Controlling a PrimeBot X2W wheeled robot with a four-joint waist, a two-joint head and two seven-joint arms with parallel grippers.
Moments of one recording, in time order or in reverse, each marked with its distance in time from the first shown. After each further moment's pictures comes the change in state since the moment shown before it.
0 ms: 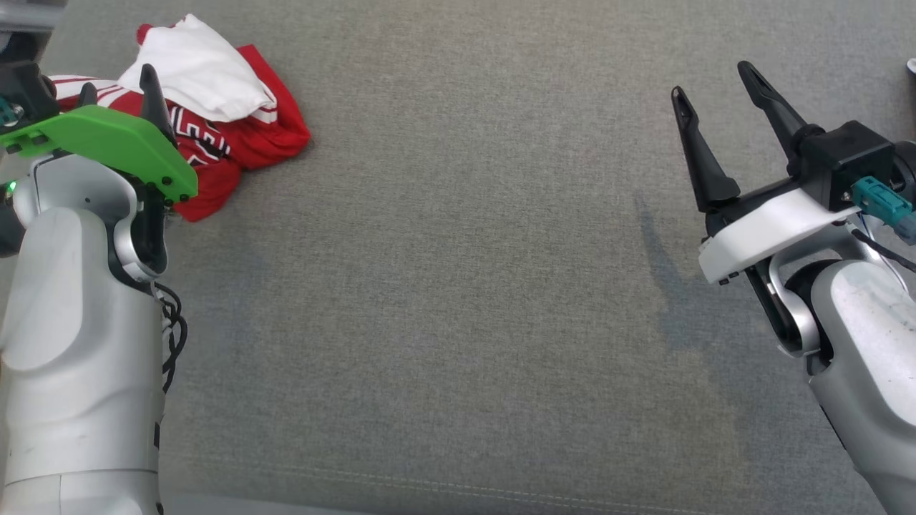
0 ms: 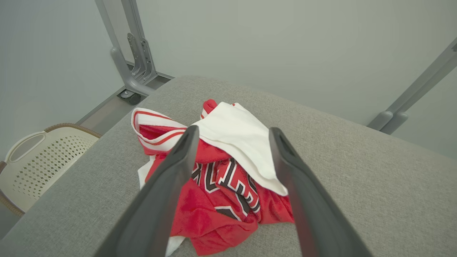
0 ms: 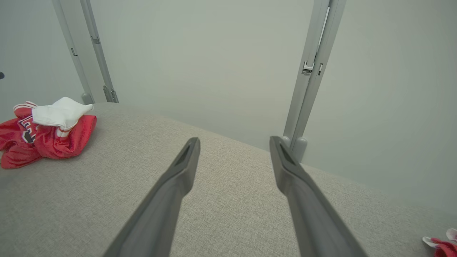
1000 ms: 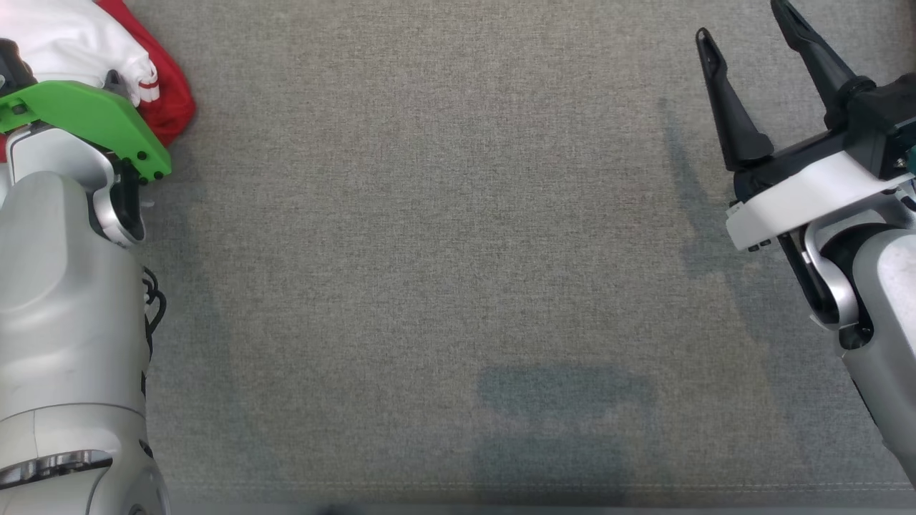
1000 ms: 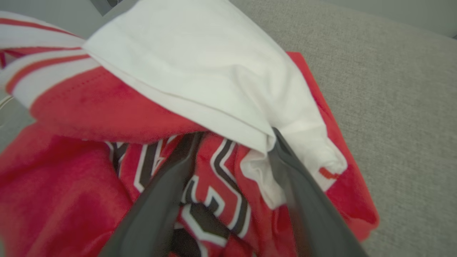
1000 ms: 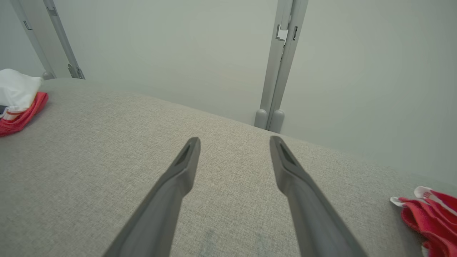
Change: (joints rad) left arm -0.189 -0.015 0.149 0.347 0.187 0.000 -0.012; right arm -0.051 -0.043 -0.024 -0.116 -0.012 0.008 0.058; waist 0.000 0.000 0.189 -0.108
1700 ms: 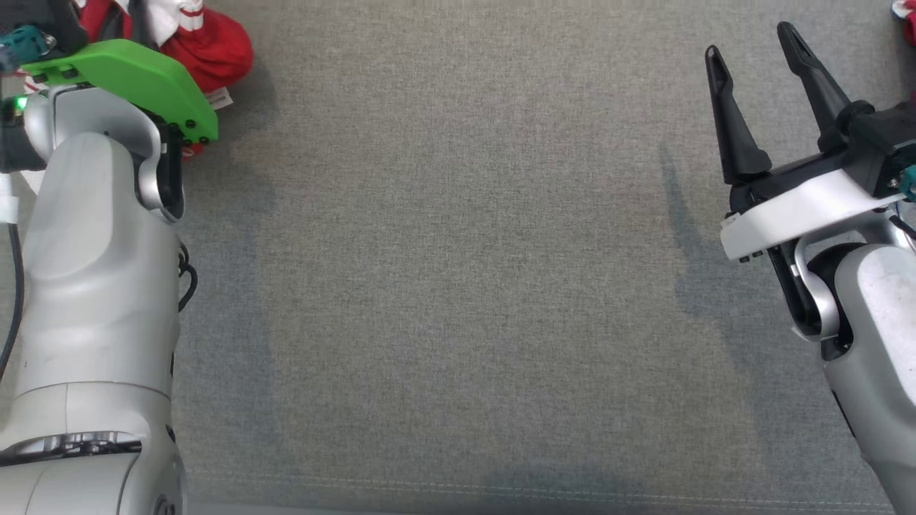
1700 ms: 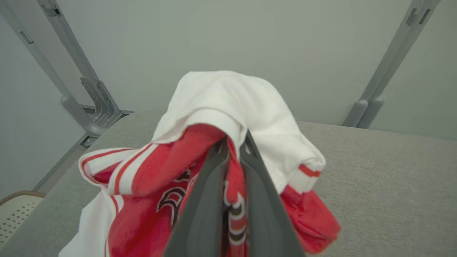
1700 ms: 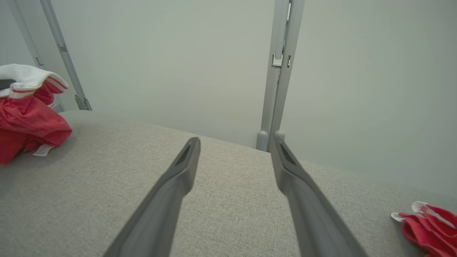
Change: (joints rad) left arm -0.063 -0.036 -0.116 0.000 0.002 -0.099 -0.242; right arm 0.032 0.047 -0.041 0.086 0.016 -0.002 -0.095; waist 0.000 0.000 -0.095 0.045
